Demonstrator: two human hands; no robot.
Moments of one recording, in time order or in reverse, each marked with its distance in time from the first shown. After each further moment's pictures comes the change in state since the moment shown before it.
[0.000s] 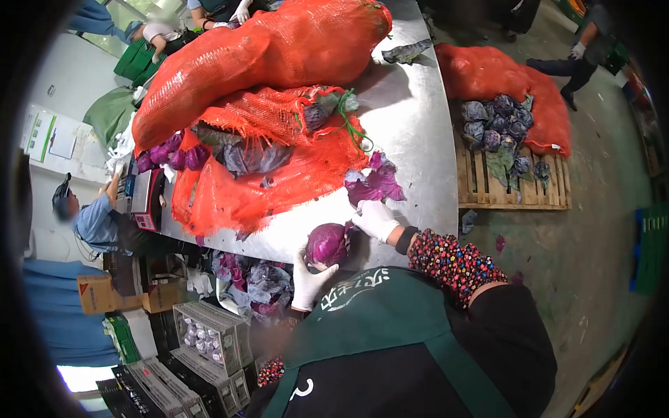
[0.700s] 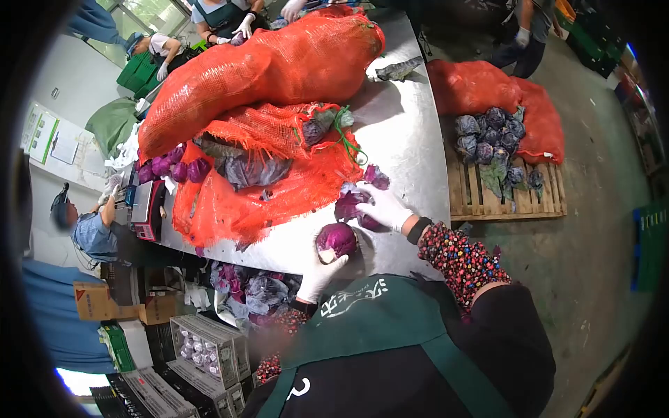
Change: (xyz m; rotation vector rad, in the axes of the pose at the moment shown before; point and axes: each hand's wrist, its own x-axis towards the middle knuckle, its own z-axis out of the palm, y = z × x) left_hand 0.039 0.005 0.029 0.075 -0.107 0.165; right_hand 0.005 -0.009 -0.074 0.112 -0.013 -0.061
